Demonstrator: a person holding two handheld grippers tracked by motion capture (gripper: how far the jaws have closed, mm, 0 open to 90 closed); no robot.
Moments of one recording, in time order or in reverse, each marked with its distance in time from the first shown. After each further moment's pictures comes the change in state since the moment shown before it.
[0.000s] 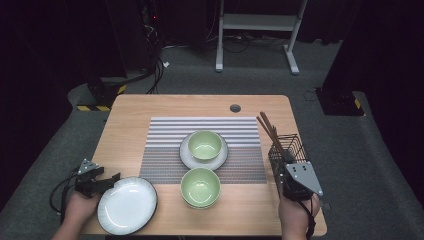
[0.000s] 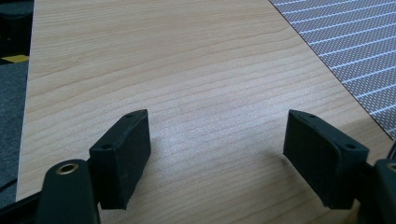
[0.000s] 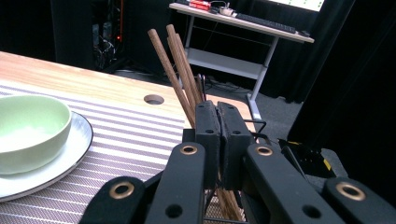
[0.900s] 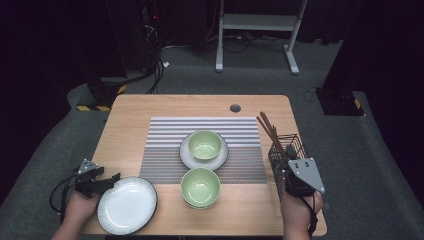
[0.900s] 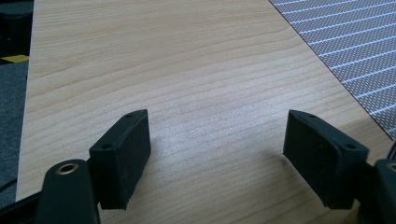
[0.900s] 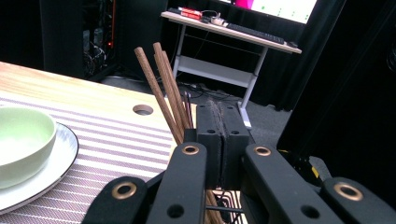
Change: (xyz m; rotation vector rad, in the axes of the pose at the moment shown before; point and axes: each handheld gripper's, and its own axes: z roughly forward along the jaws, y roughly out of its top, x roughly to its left) left arm 0.000 0.000 0.000 0.000 0.000 0.000; right arm -0.005 0.010 0.002 -0.030 -0.037 -0.020
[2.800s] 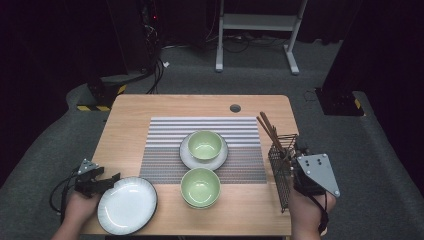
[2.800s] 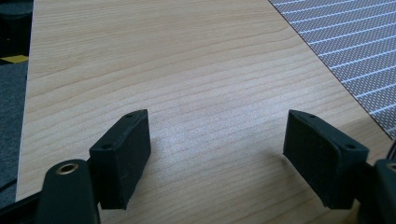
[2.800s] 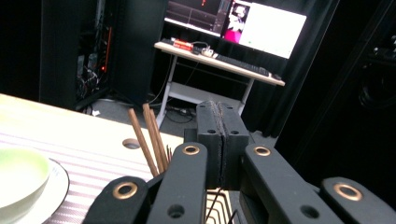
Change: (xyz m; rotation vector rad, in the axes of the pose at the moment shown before) left arm 0.000 0.000 0.000 -0.001 -0.002 0.002; right arm -0.011 0.045 -0.027 -0.109 -0.036 -0.040
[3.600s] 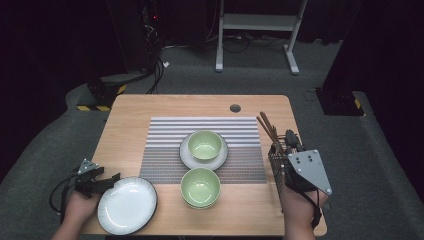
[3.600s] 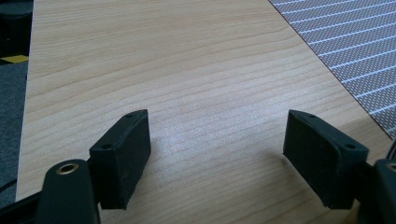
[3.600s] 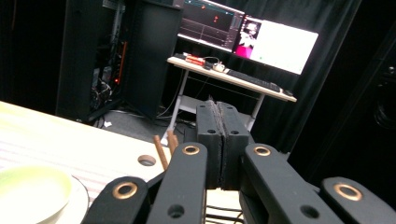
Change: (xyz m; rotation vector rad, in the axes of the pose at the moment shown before) left arm 0.000 0.000 0.000 0.001 0.000 0.000; right arm 0.017 0.018 0.000 -0.053 0.050 -0.010
